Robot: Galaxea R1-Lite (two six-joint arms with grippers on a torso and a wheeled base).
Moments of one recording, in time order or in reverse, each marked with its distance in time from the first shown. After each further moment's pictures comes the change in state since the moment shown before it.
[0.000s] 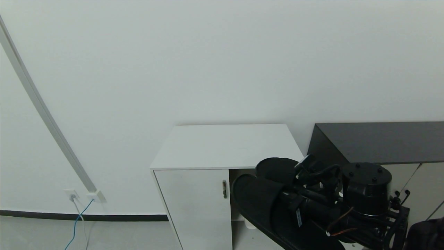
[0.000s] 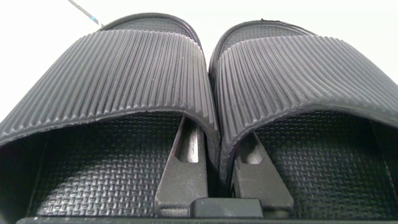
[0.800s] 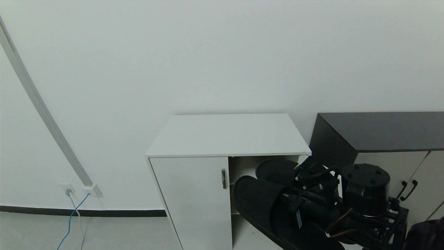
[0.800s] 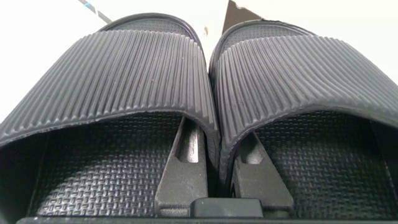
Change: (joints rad) left arm 0.000 0.000 0.000 0.000 0.000 0.000; right arm 0.003 0.007 0.007 0.000 0.000 -0.002
